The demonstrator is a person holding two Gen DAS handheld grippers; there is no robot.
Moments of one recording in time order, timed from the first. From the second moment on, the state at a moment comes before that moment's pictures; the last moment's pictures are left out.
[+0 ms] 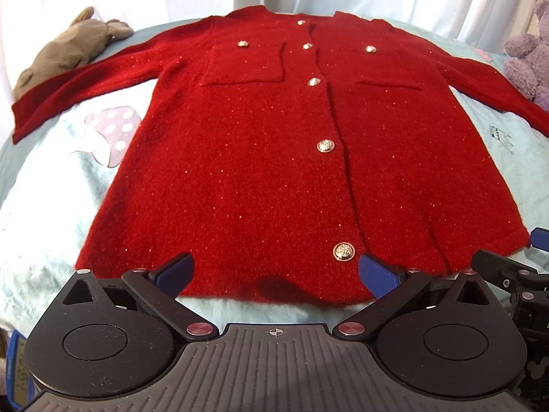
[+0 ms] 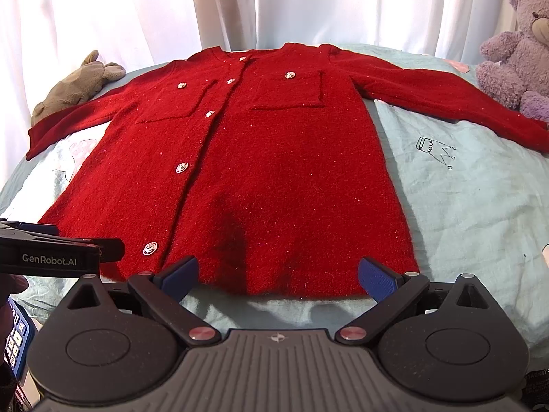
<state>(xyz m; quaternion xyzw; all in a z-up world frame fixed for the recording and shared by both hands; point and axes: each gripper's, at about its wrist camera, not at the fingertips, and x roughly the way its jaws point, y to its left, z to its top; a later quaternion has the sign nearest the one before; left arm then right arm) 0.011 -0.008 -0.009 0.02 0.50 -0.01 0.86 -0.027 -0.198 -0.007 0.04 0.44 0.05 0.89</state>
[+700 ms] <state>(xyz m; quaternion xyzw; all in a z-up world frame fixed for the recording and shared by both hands) 0.018 -0.003 -0.012 0.02 0.51 -0.01 0.86 -0.020 -0.195 -0.010 0.04 0.45 0.05 0.89</state>
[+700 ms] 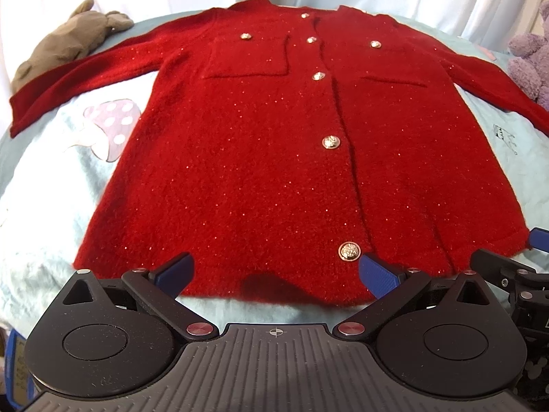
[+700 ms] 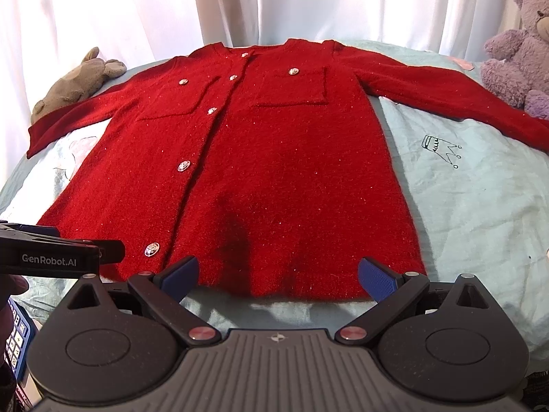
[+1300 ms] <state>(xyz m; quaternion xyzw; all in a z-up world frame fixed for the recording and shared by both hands) 0.054 0.000 -0.024 0.00 0.54 -0.02 0.84 0.009 -0.196 -0.017 0.04 0.47 0.04 0.88</state>
